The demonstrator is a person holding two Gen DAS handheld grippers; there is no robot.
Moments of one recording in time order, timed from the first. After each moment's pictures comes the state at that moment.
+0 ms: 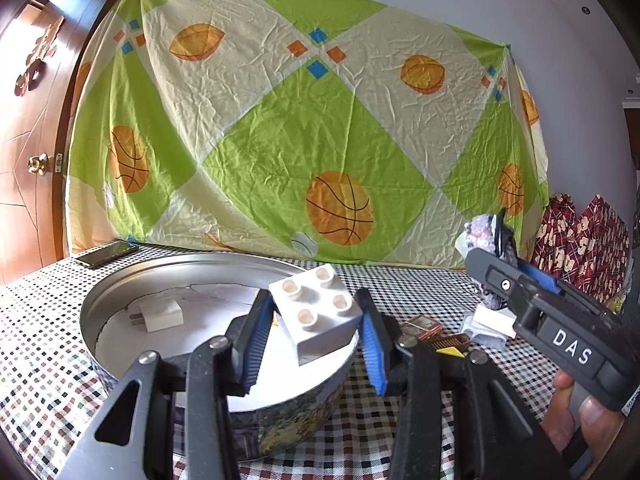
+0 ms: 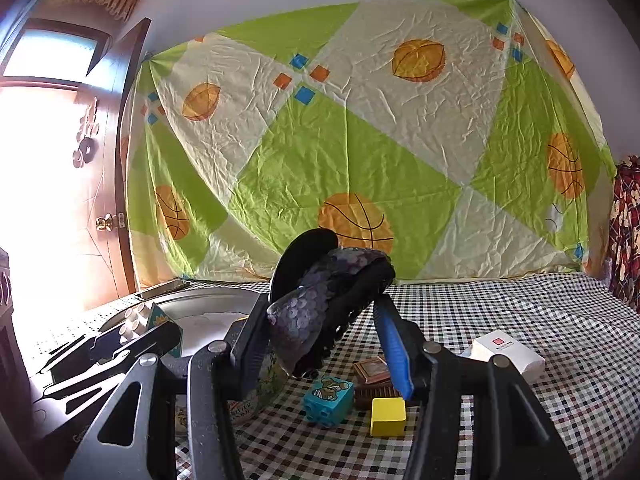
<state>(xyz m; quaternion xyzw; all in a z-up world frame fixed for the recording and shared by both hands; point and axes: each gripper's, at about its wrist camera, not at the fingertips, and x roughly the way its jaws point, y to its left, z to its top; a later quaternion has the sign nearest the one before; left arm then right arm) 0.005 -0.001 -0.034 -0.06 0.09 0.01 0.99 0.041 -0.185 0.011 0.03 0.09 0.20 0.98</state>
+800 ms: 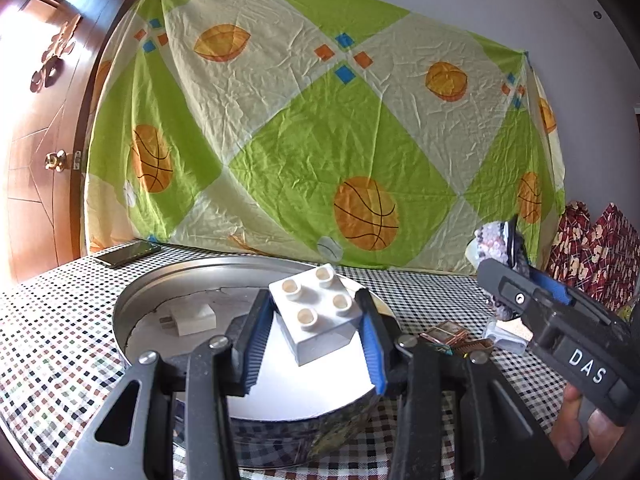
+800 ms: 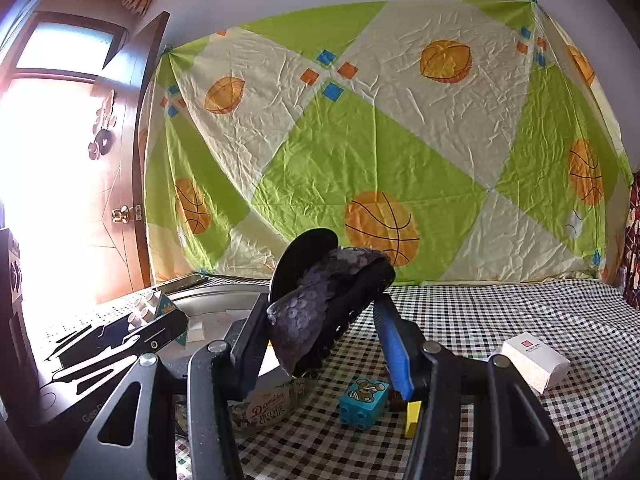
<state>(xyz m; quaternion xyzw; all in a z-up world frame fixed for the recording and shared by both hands) 0.002 0.026 -0.035 -0.07 0.08 0.04 0.99 0.035 -0.154 0.011 0.01 0.09 0.23 0.97</state>
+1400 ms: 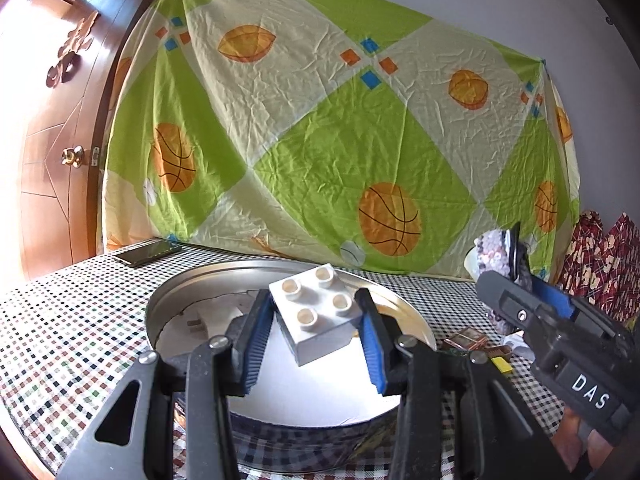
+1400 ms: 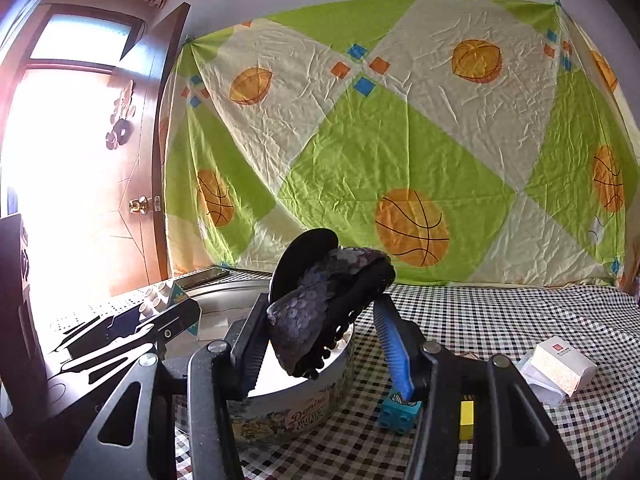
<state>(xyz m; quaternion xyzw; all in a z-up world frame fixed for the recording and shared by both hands) 0.000 0.052 -0.034 -0.08 0.08 0.06 0.99 0.032 -0.122 0.011 0.00 0.09 0.26 0.96</state>
